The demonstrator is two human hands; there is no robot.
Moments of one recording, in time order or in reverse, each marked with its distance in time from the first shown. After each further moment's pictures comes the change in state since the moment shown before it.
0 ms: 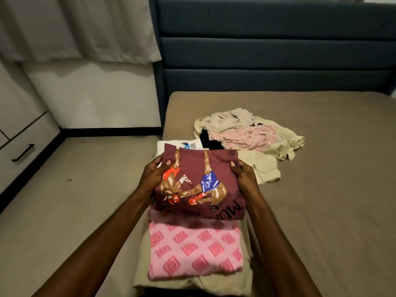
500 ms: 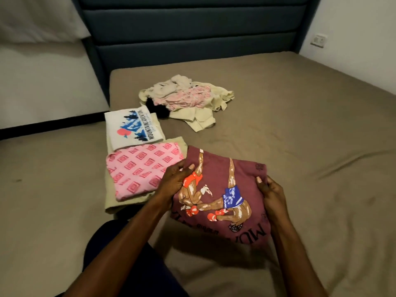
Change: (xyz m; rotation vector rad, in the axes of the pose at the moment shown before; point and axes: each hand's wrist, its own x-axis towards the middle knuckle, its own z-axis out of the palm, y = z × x) left_hand -0.240 -0.067 0.128 0.098 -0.443 -0.151; right_hand -0.327 0.032 -0.182 0.082 0.426 0.022
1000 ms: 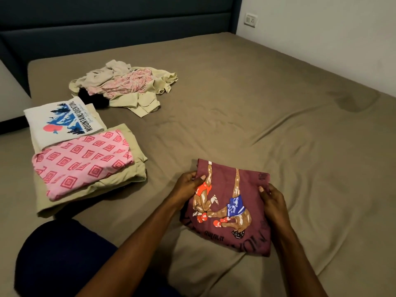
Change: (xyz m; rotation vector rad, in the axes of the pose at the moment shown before) left_hand -0.013 -0.133 0.150 0.156 -0.316 -0.192; right_hand -0.098 0.052 -0.170 -0.181 0.325 0.029
